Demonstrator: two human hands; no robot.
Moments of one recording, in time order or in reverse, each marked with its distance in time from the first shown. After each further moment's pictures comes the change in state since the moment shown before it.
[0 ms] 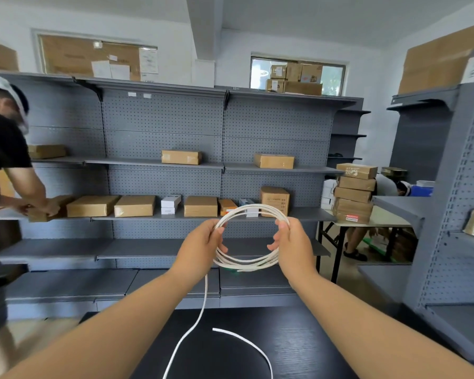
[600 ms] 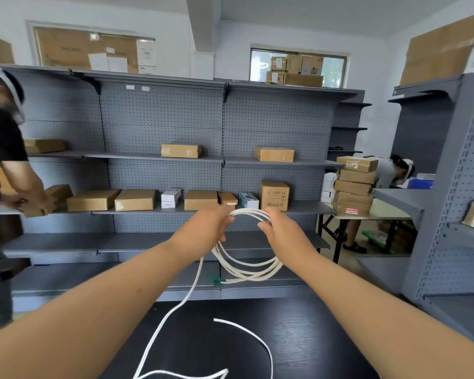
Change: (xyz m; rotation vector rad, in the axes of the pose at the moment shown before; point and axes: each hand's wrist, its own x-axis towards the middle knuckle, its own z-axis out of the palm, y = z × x) left_hand 0.017 0.027 -0.016 0.522 -0.245 0.262; right_hand 0.004 -0.018 -0.008 -0.498 -0.332 -0.282
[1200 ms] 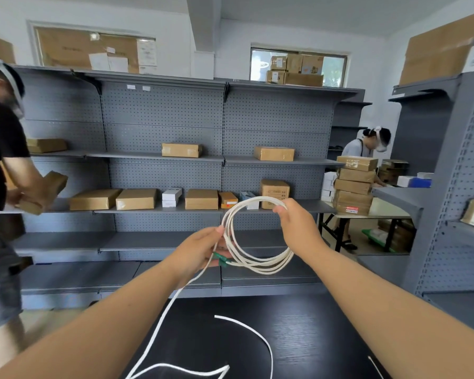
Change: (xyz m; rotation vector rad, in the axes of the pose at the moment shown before) left_hand -0.034 -0.022 0.033 -1.122 -0.114 -0.469; right_hand -0.001 0.007 -0.016 0.194 0.142 0.164
